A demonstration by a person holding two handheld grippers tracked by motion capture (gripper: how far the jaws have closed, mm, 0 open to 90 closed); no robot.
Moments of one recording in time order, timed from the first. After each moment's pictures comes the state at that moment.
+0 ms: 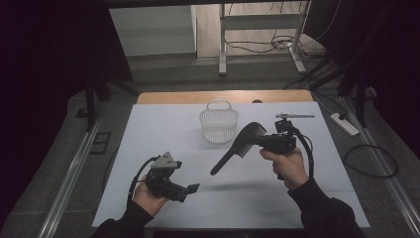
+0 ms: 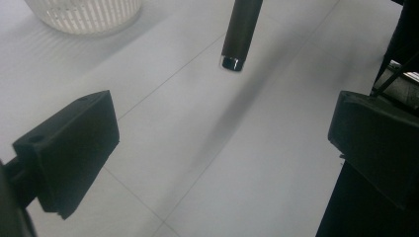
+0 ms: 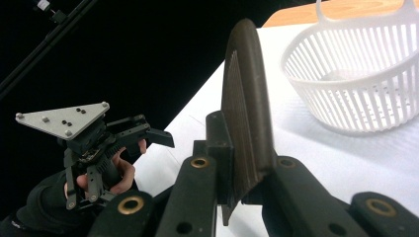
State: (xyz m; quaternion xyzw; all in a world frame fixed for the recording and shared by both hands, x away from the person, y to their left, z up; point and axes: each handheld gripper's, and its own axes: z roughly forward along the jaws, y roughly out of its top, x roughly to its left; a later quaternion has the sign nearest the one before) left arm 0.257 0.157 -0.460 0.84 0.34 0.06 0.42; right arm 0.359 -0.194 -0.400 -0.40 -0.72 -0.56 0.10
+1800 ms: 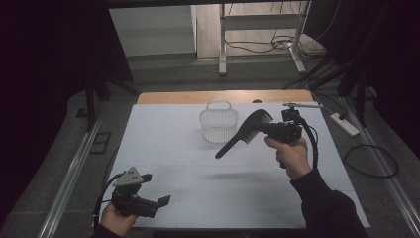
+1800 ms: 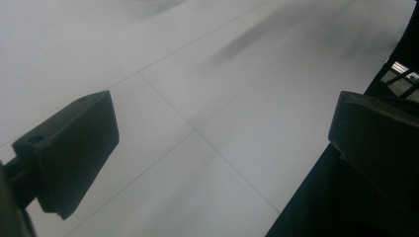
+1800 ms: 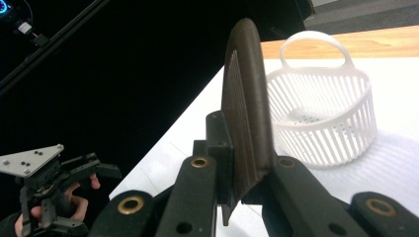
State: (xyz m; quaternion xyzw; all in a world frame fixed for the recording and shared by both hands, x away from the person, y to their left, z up) left arm 0.204 0.223 -0.462 0.81 0.40 0.08 0.42; right arm 0.378 -0.205 -0.383 -0.42 -0.70 -0.57 0.06
